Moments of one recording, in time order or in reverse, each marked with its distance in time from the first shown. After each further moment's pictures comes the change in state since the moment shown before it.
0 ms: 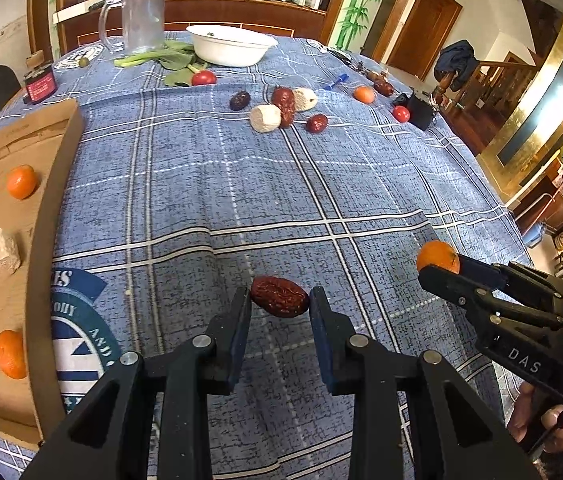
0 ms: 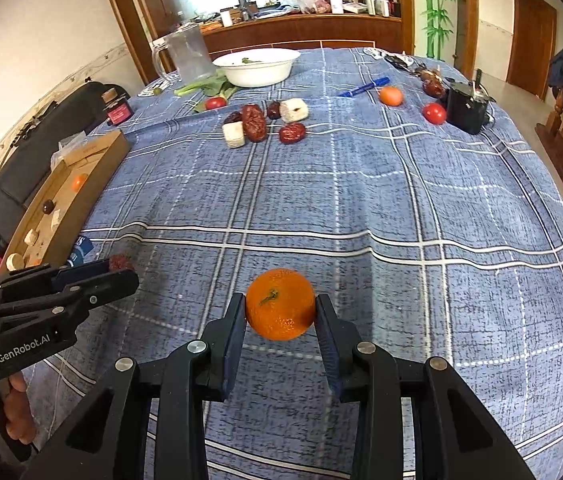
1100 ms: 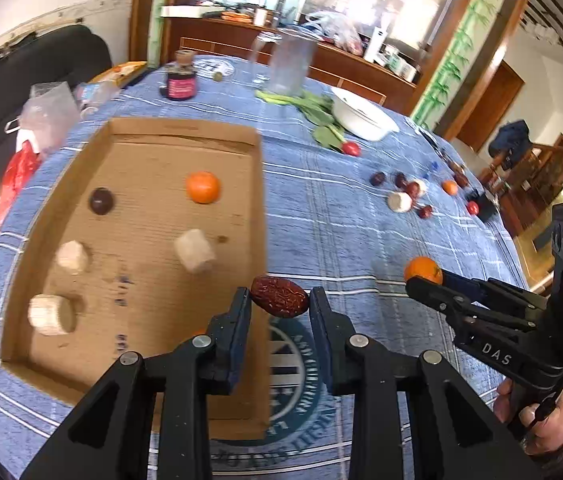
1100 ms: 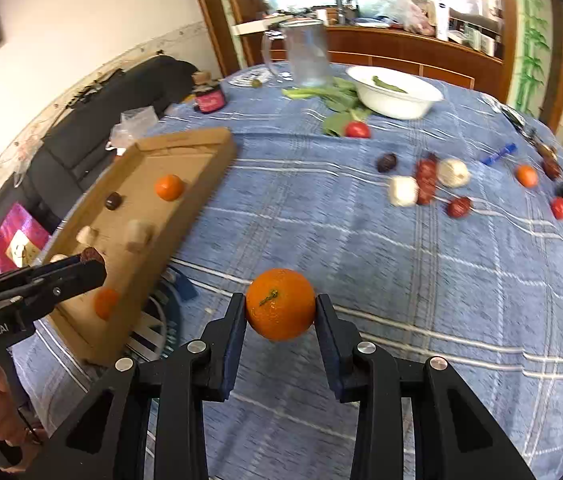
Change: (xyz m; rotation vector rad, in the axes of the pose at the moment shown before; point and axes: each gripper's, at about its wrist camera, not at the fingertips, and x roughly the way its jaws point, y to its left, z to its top) left arm -0.091 0.127 -0.011 -0.255 -0.156 0.129; right arm 0.038 0.126 0.057 -0.196 0.001 0.167
